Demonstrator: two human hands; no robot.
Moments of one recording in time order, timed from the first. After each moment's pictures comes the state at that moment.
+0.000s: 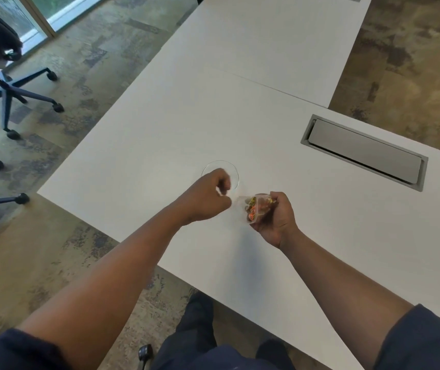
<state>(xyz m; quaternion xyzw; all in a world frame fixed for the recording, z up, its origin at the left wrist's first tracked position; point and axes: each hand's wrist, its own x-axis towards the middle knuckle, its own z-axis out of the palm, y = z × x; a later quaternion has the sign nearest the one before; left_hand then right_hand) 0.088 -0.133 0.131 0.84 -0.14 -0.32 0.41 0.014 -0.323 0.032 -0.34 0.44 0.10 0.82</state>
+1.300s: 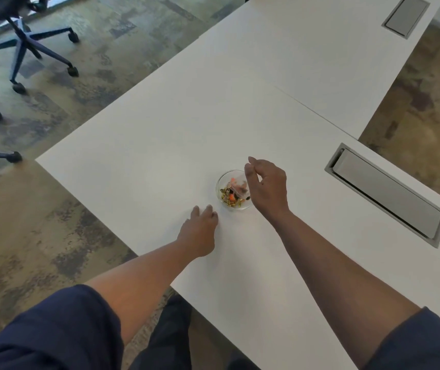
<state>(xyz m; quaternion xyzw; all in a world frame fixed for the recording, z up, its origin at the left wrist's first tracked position) 0.075 -0.099 -0.038 0.93 -0.15 -0.32 0.08 0.126 -0.283 0.054 -0.90 0.09 -0.06 0.43</state>
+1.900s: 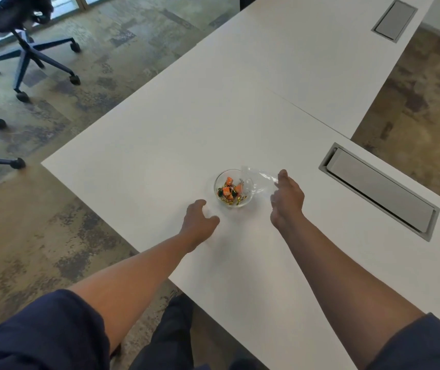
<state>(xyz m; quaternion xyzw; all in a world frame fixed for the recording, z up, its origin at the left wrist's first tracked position) 0.074 -0.103 -0.008 0.82 0.16 -0.27 0.48 0.102 -0.313 0.055 -0.53 0.45 -0.02 0.72</state>
